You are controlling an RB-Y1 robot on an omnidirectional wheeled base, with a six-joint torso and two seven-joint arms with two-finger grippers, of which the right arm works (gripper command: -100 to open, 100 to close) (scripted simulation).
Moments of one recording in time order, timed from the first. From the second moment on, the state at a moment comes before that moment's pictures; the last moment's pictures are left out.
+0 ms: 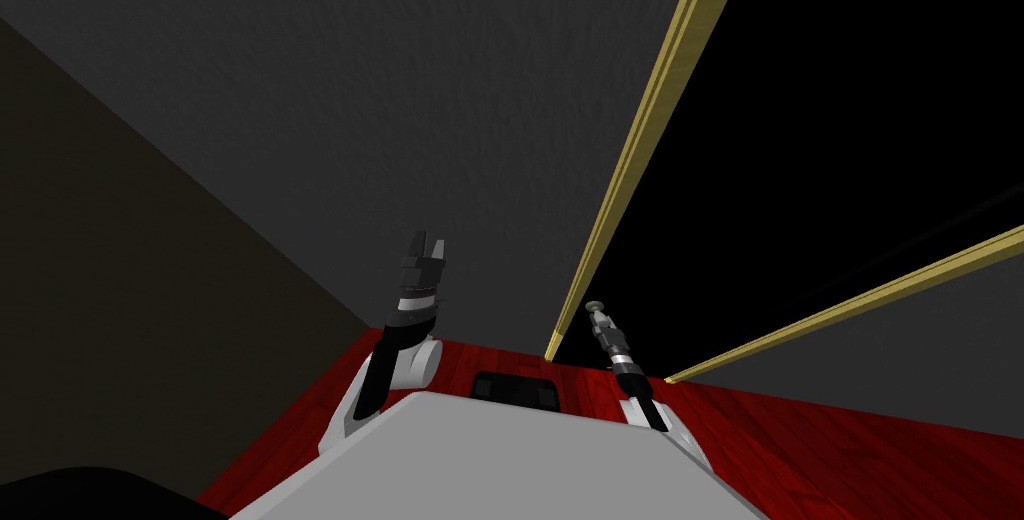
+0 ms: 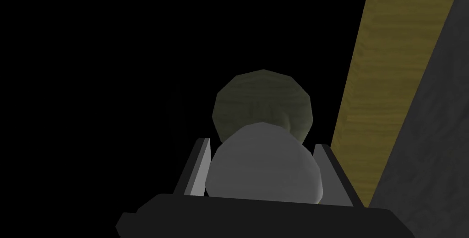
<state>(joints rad) -0.03 -0.23 -0.33 -0.62 0.37 -0.94 1.10</state>
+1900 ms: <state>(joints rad) -0.05 -0.25 -0.26 -0.61 0.25 -0.93 0.67</state>
